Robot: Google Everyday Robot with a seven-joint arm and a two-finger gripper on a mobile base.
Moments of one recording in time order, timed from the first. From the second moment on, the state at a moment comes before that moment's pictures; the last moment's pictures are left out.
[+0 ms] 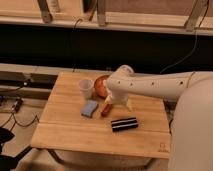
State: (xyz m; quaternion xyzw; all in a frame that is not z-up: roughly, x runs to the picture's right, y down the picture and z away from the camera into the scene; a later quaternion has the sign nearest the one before) arm 0.072 0.101 0.808 -0.15 0.23 0.78 0.56
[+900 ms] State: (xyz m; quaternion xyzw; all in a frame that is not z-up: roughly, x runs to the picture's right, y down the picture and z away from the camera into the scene) arm 0.055 0.102 0.816 -0.16 0.23 0.78 0.56
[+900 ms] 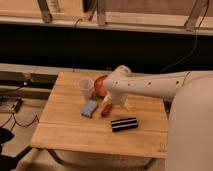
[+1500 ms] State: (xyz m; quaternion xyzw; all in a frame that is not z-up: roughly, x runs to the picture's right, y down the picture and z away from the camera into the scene) arm -0.031 0.098 0.825 -0.19 0.22 0.75 0.60
